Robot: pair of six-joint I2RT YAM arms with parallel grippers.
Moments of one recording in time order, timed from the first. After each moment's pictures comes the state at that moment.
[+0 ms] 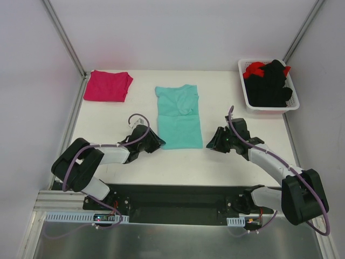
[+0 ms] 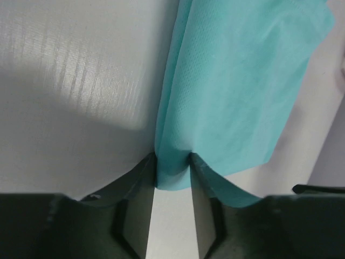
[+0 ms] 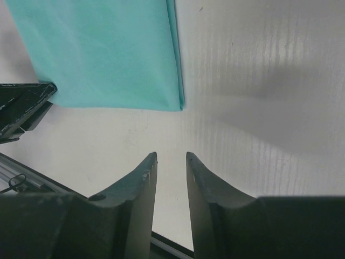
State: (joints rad) left arm -0.59 1.49 0.47 0.33 0.02 -1.14; right arm 0.37 1.20 0.59 -0.26 -0.27 0.64
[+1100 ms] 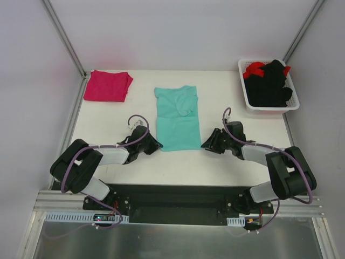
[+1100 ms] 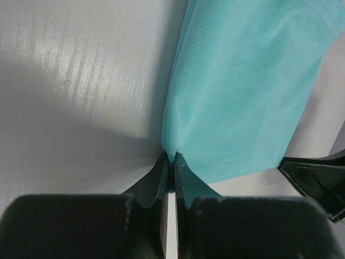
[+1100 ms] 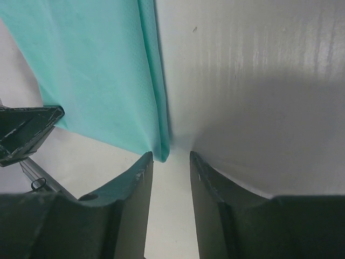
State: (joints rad) left arm -0.59 1.49 0.47 0.28 0.02 -1.13; right arm 0.33 1.44 0.49 0.14 -0.39 0.72
